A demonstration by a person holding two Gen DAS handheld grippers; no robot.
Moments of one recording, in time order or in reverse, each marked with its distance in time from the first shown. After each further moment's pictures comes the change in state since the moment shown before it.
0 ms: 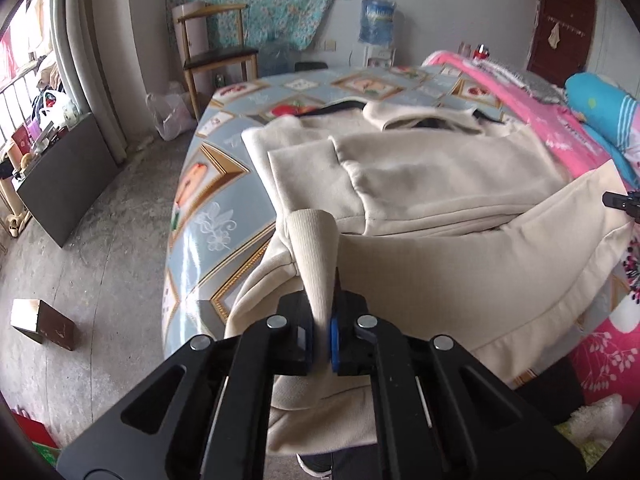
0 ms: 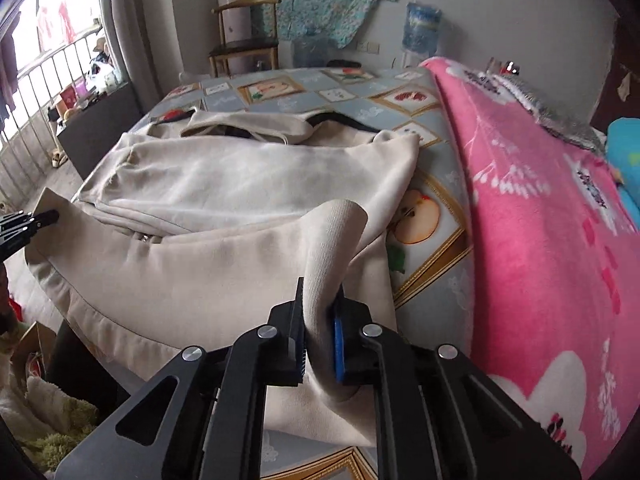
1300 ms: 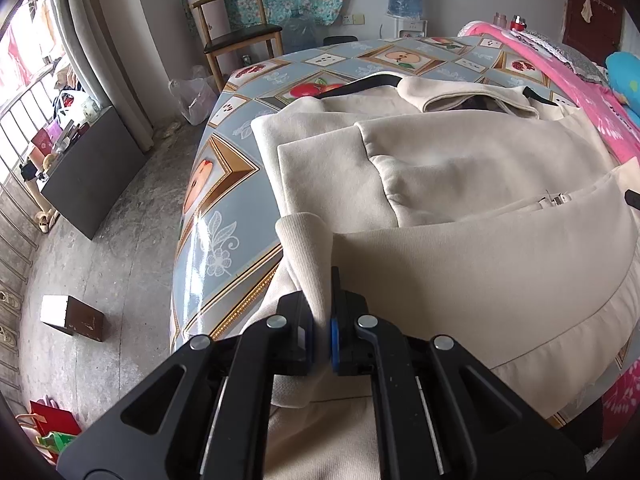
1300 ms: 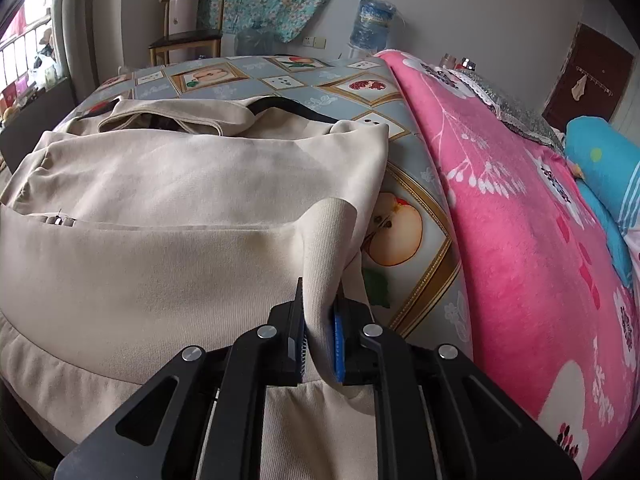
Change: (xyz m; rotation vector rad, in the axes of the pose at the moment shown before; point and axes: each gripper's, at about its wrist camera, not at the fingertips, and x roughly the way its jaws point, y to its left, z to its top) left arm 0.065 -0.011 0.030 0.018 0.120 0.161; right arm 0.088 0.005 0.012 0.010 0.044 -0.231
